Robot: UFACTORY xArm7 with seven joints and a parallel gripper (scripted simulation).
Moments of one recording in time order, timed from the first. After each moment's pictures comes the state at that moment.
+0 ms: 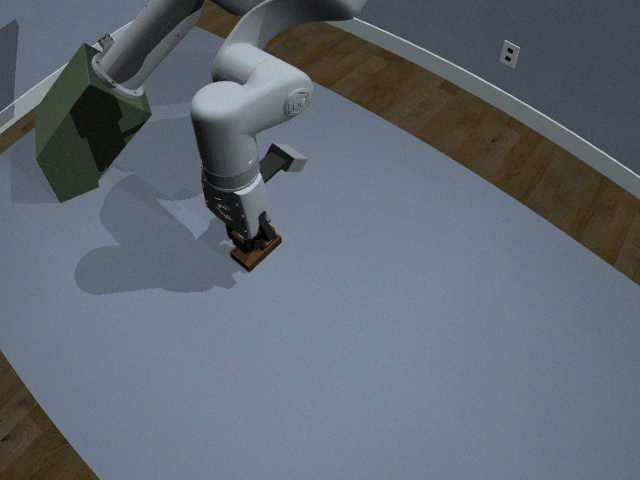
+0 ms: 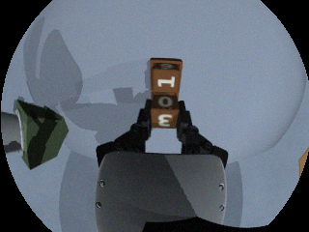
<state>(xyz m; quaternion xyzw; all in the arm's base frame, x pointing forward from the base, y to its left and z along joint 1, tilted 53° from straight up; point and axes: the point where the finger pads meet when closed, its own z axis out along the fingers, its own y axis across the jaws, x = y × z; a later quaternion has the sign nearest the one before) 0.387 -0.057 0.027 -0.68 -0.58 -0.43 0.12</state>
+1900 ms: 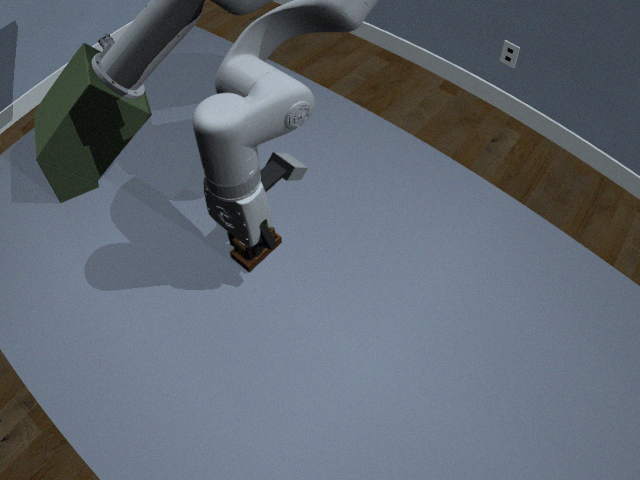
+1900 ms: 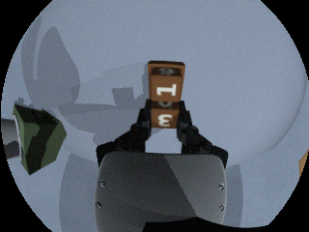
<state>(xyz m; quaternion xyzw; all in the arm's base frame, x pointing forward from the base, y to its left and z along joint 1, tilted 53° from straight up) 0.396 -0.044 0.015 -0.68 -0.58 -0.43 0.12</state>
